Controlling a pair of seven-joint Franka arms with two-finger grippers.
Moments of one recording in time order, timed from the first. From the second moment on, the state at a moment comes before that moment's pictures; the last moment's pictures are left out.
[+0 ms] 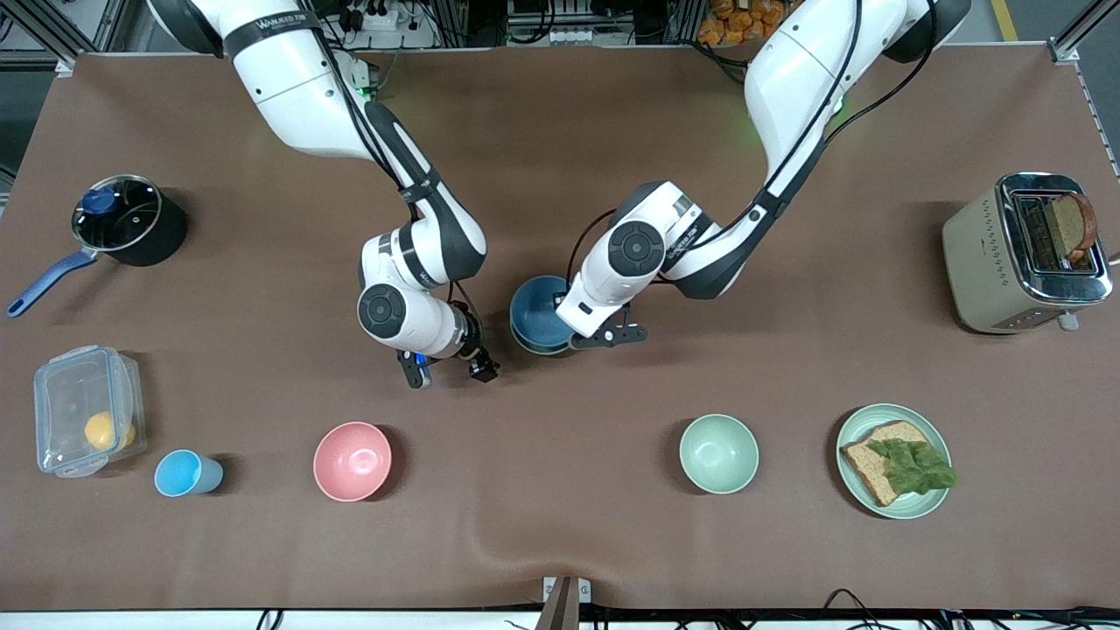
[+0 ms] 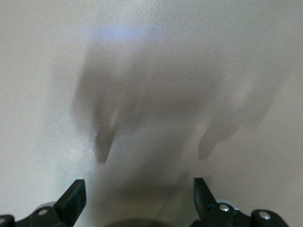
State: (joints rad) left arm -0.36 0.73 -0.44 -1.58 0.07 2.28 -0.88; right arm 0.53 0.71 -0.02 -1.67 0.41 2.34 1.37
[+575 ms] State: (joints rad) left arm -0.37 0.75 -0.43 -1.56 0.07 2.28 -0.88; right arm 0.53 0.71 -0.02 -1.66 0.41 2.34 1.37
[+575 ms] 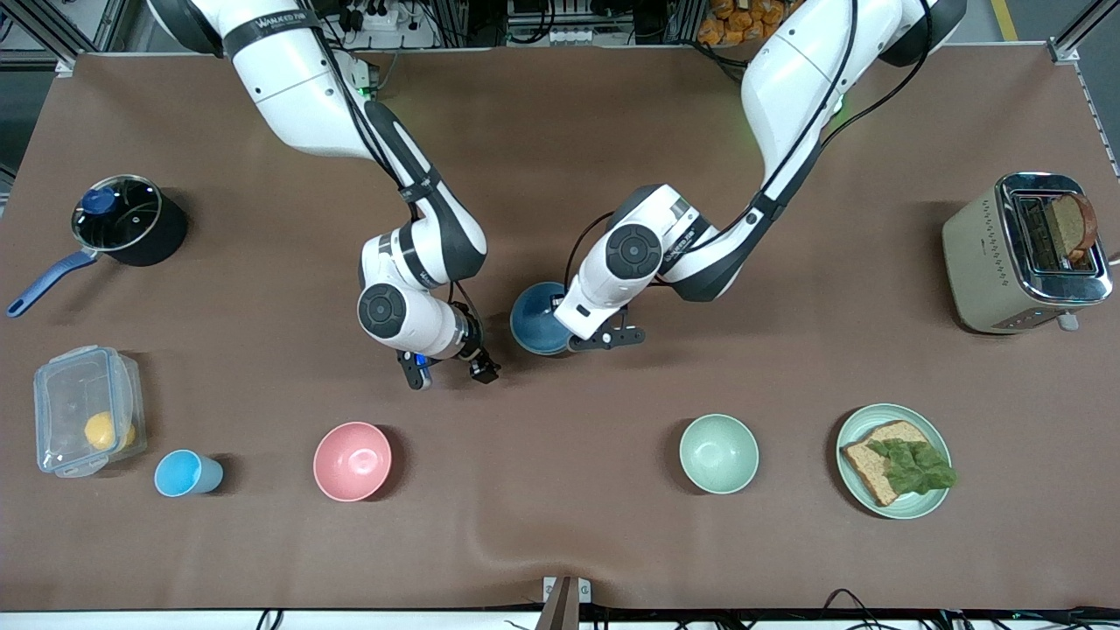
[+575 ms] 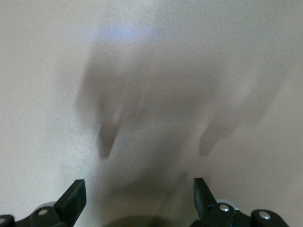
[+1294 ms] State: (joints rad) left arm -0.27 0.59 -0.42 -1.49 0.08 2.10 -0.88; right arm 0.48 0.70 -0.02 -1.60 0.22 2.24 1.19
